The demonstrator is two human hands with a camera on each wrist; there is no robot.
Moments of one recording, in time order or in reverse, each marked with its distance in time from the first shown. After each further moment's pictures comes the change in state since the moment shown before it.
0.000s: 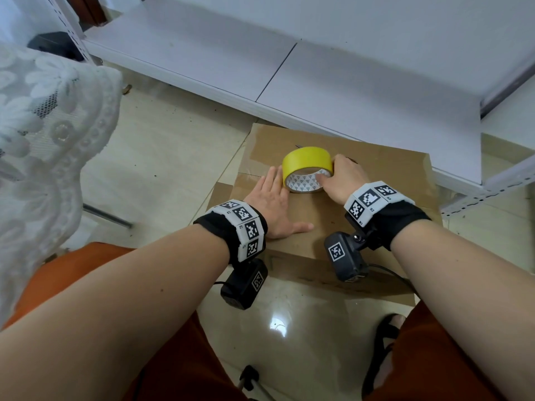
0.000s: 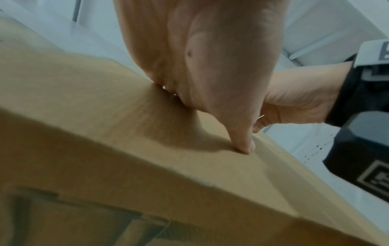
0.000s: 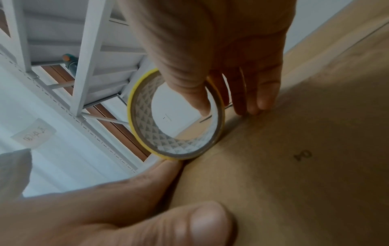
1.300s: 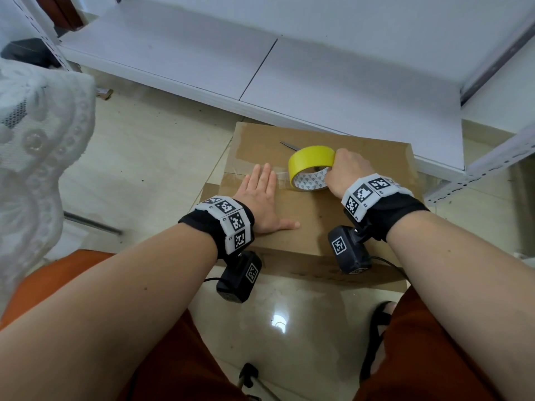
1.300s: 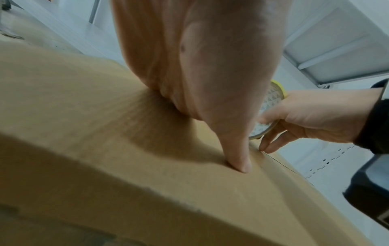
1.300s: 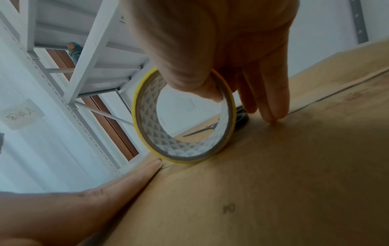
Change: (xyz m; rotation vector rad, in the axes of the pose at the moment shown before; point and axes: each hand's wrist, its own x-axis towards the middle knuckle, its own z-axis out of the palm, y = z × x) left_hand 0.001 0.002 -0.006 -0.038 -0.079 -0.002; right_hand -0.011 0.014 -0.022 -0.182 0.013 0.074
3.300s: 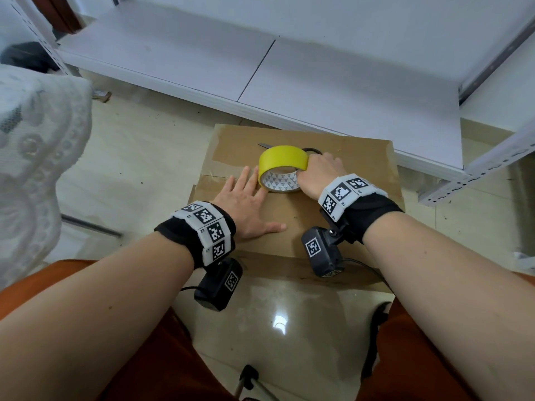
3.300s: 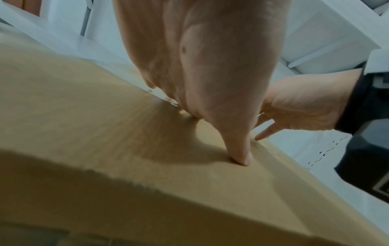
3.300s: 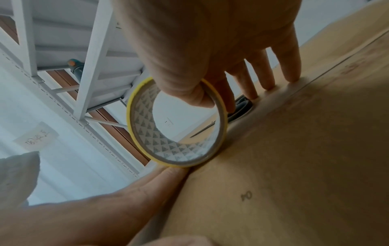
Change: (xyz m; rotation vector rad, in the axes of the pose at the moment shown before) left_hand -0.009 -0.021 0.004 0.118 0.057 0.045; right_hand 0.002 -0.027 0.014 0.057 -0.069 -0.049
